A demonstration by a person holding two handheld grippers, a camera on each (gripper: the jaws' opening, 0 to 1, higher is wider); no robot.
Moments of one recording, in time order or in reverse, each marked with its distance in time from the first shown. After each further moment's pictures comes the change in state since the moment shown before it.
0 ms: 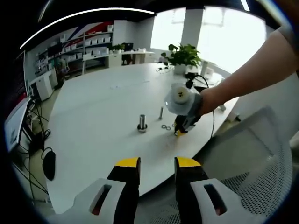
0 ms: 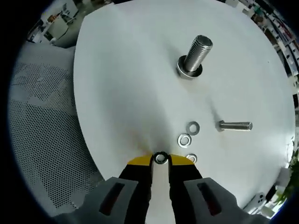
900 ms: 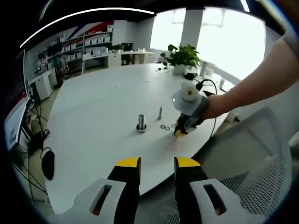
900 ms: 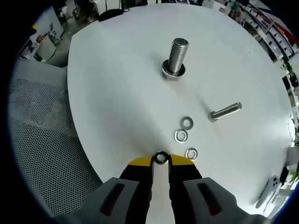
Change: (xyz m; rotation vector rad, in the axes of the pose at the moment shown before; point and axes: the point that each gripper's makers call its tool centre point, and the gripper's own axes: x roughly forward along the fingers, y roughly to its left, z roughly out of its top) left arm 0.000 -0.002 -0.001 -0.003 -0.001 -0.010; right arm 0.000 -0.002 -0.005 0.149 -0.162 -0.047
